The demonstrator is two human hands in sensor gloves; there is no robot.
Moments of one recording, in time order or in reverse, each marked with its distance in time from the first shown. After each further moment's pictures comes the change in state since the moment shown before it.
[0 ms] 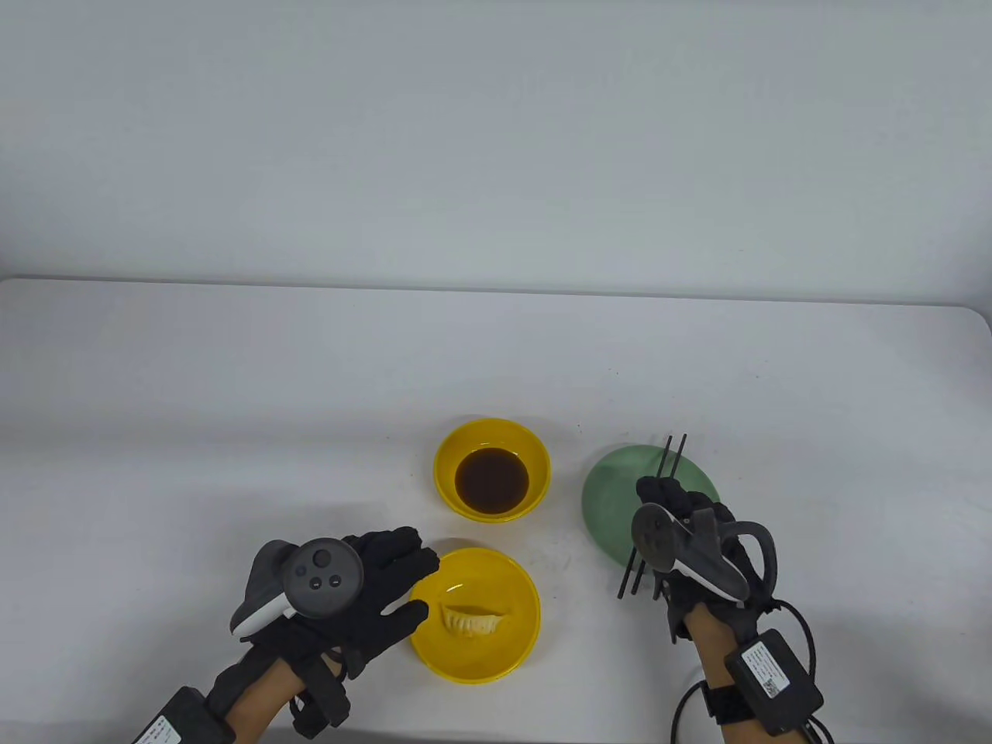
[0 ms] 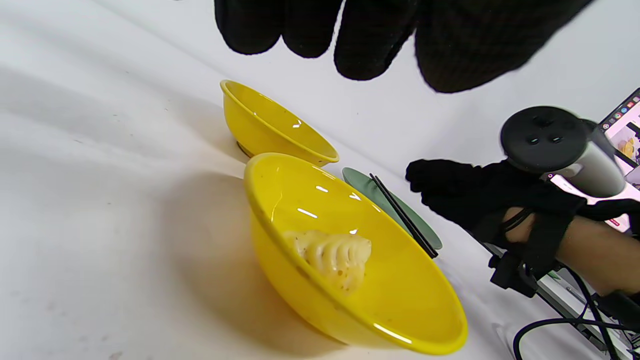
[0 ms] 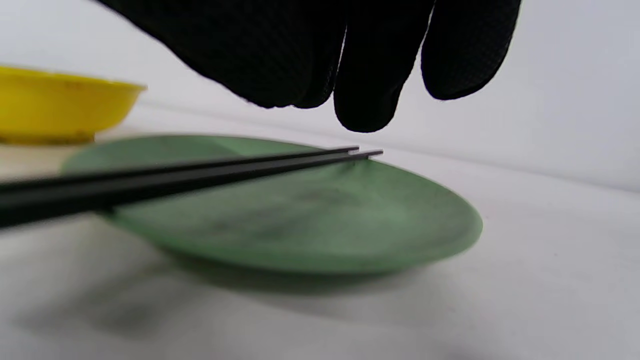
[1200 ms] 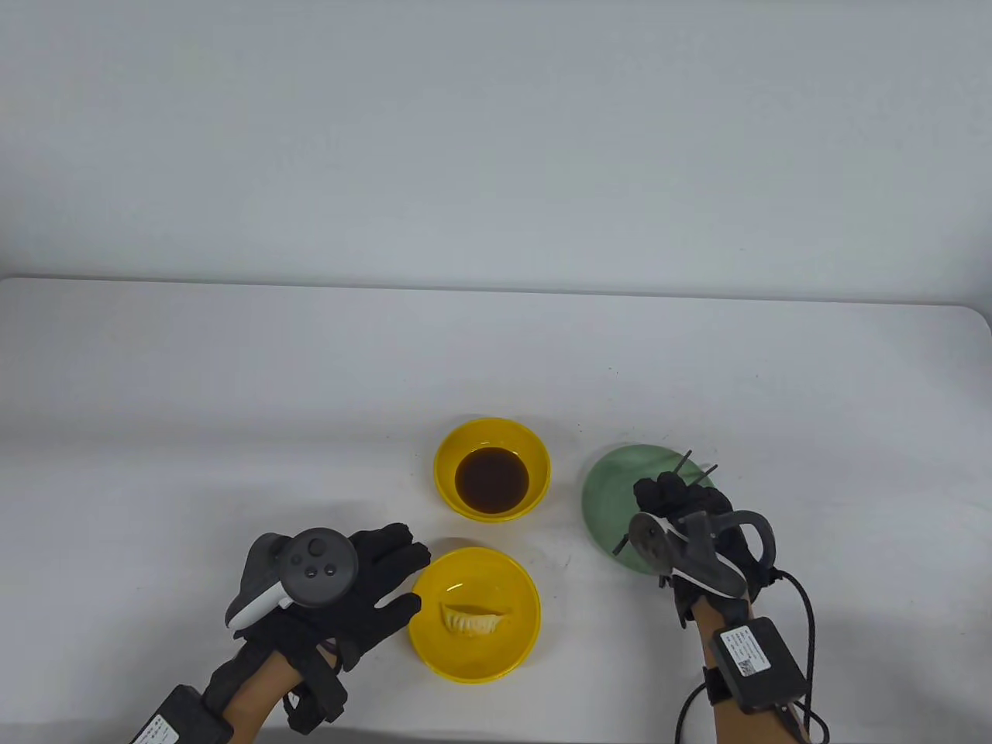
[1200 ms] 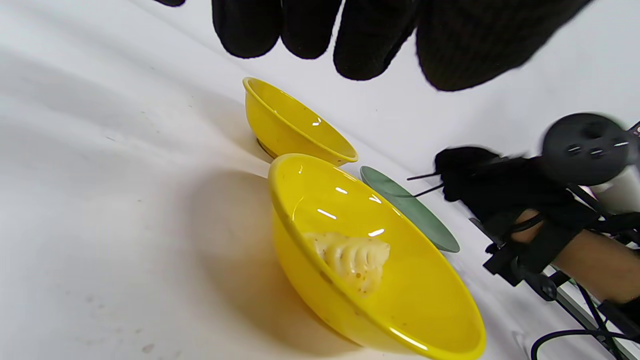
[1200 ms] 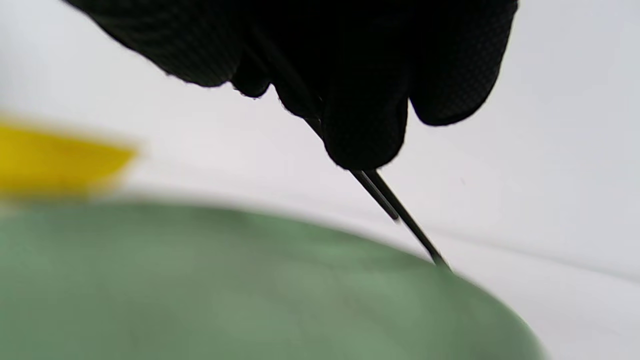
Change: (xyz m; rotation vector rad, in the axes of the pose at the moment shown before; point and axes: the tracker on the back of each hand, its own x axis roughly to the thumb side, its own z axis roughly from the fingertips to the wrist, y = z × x) left_hand -0.006 0.005 0.000 -0.020 0.054 0.016; right_hand -0.014 -0.030 0.009 -0.415 -0.099 -0.167
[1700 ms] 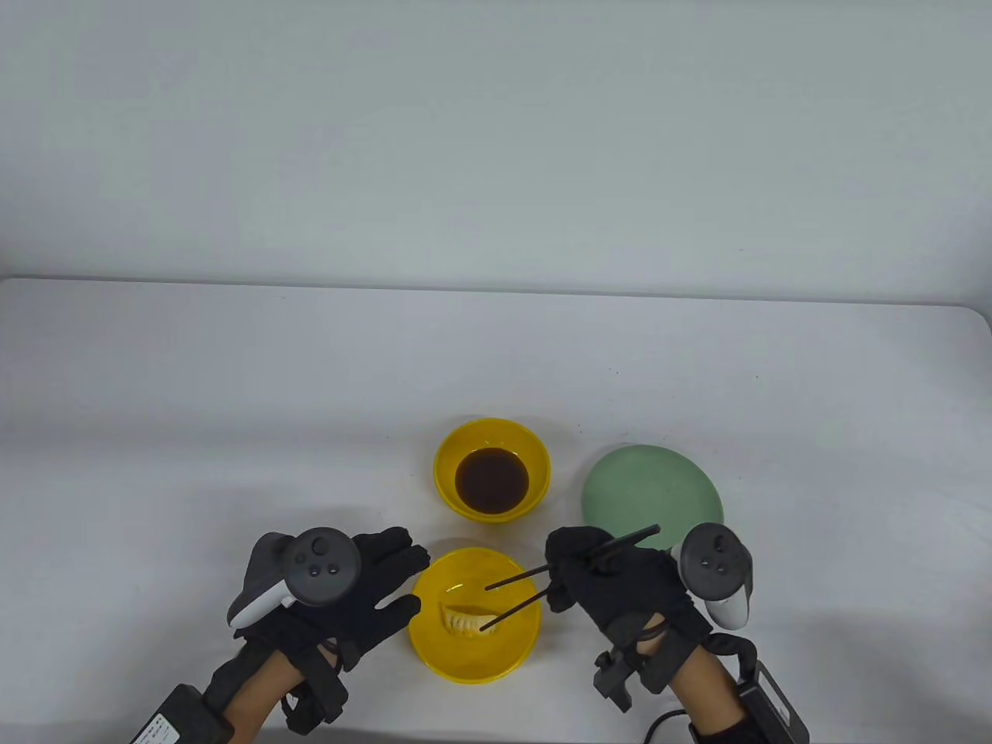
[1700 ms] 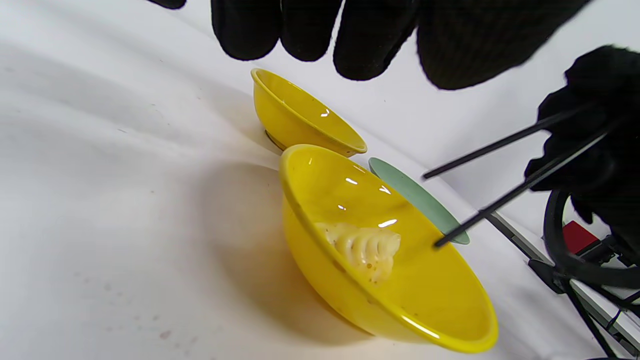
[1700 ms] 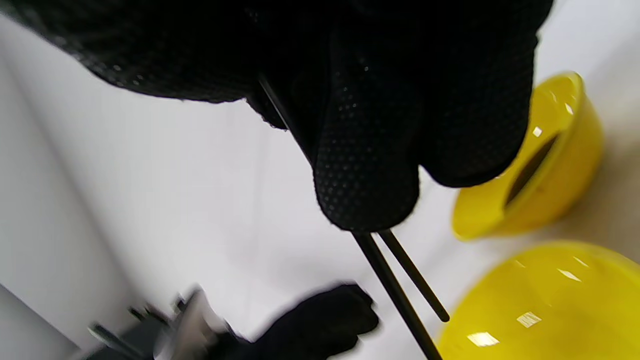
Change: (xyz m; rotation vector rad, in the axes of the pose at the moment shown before) left_hand -0.003 -0.002 -0.002 -0.027 0.025 -0.007; right_hand 0.068 -0.014 0.027 0.282 -0.135 -1.237
